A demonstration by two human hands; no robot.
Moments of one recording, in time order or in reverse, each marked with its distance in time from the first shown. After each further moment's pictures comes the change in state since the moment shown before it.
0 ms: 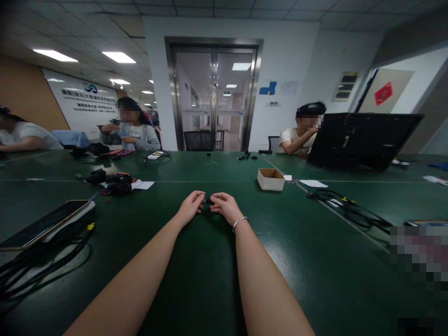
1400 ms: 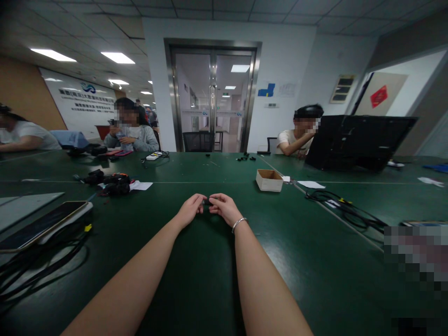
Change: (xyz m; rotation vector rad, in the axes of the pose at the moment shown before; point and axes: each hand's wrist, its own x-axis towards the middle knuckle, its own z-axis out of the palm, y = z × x) left_hand 0.001 -0.003 0.000 0.043 -0.074 0.070; right_hand -0.005 -0.004 -0.001 0.005 -0.061 -0.010
